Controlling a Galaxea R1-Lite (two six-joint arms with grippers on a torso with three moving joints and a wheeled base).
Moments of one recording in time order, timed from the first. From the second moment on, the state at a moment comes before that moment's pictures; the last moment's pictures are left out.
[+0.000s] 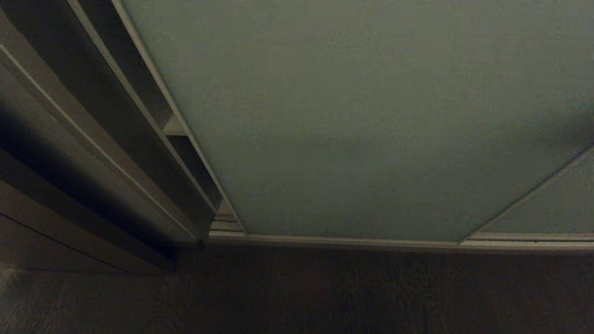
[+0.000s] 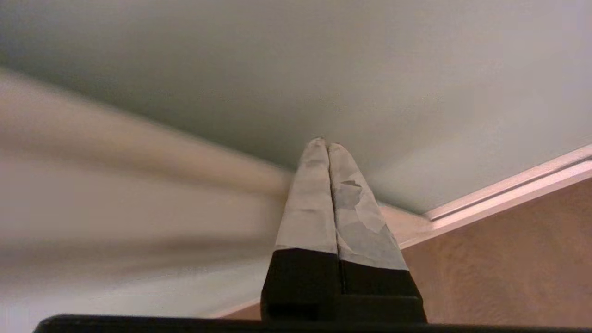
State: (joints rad) left arm 0.02 0.00 0.00 0.01 -0.02 0.05; right arm -0.69 1.74 -1.62 0.02 0.60 0.54
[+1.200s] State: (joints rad) left arm 0.02 0.00 0.00 0.01 -0.02 0.05; right arm -0.61 1.51 -1.35 0.02 0.68 0.53
